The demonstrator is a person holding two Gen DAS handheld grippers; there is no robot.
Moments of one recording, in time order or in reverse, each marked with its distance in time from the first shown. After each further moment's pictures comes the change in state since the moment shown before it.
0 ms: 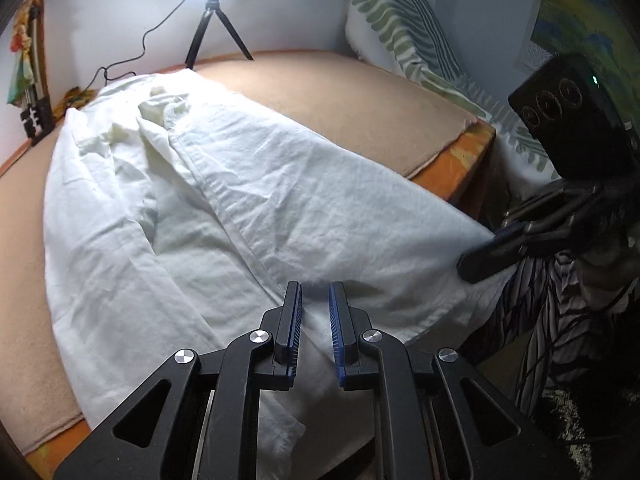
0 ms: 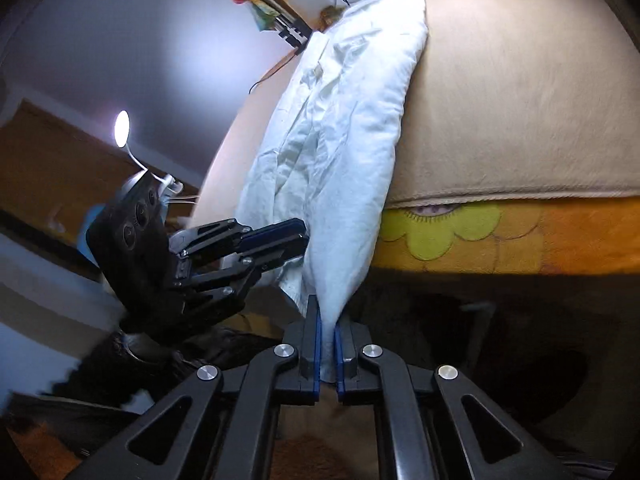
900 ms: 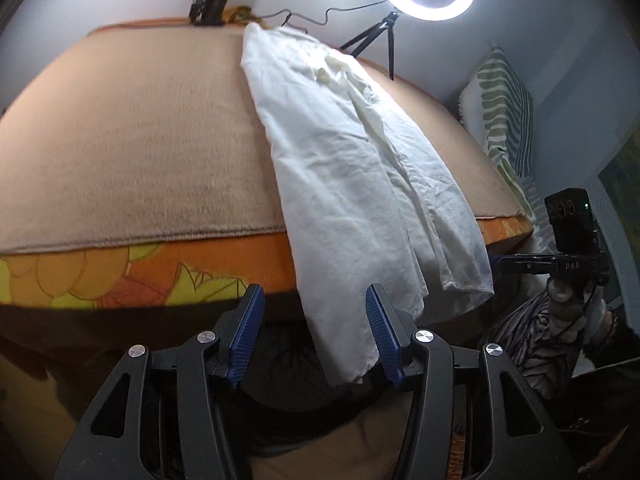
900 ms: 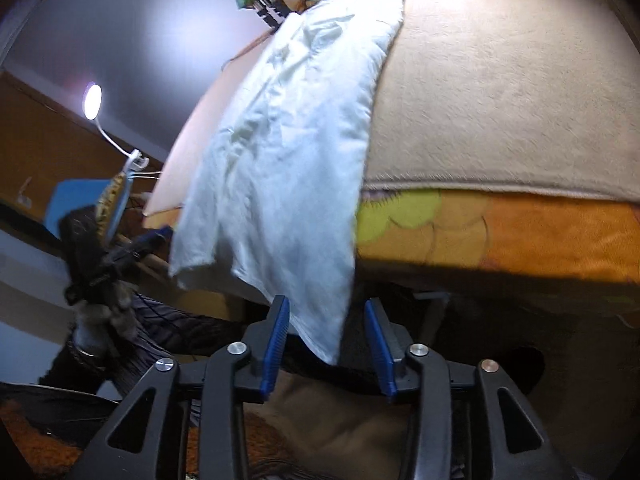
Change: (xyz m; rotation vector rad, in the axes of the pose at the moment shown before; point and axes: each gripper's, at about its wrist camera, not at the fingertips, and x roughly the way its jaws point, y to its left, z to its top) left arm -0.094 0.104 -0.093 -0.528 -0.036 0.043; right arm -0.001 -0.018 0.023 -0.030 0.059 -0.041
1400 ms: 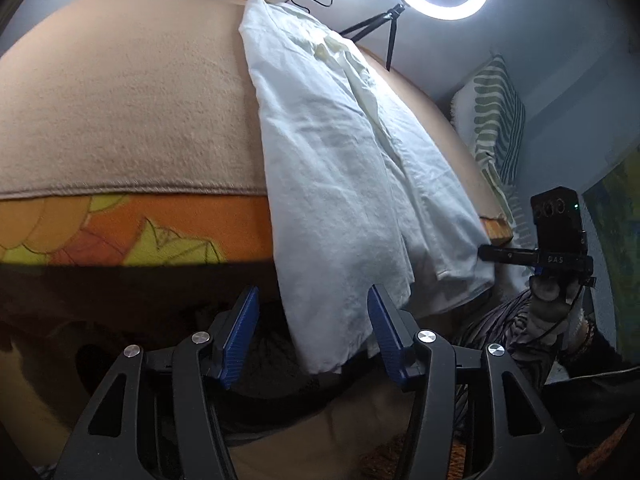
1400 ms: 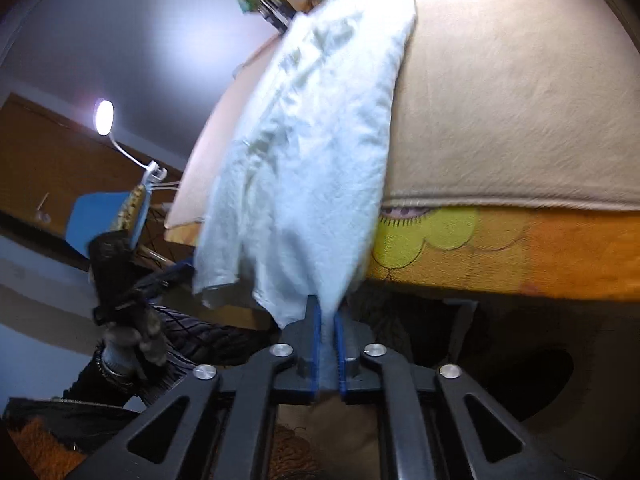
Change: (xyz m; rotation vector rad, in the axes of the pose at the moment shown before) left arm 0.011 0.002 -0.013 -0.070 0.044 -0.088; right arm -0.007 0.009 0.002 0.017 -0.043 0.054
